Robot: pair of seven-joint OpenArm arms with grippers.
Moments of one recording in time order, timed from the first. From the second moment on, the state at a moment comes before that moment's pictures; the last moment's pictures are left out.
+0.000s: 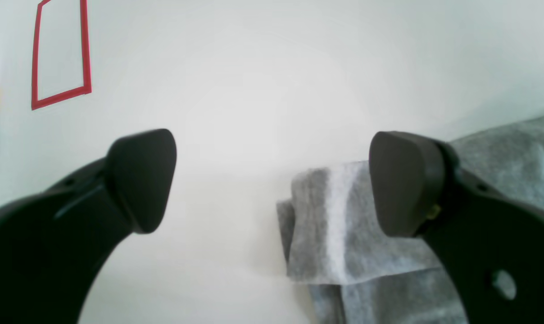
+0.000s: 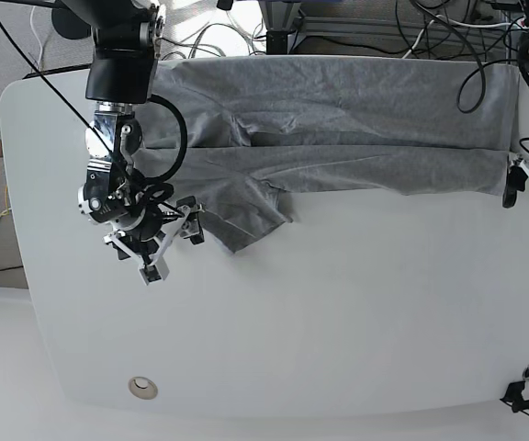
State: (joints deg) left arm 6.8 -37.3 -25.1 77.1 -18.5 -36.8 26.6; right arm 12.5 5.9 9.0 81.4 9.7 29.0 -52.1
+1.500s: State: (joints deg) left arm 7.4 -37.2 -25.1 76.9 -18.0 -36.9 26.7; right arm 4.4 -2.0 8.9 101.8 11.6 40.6 -72.6
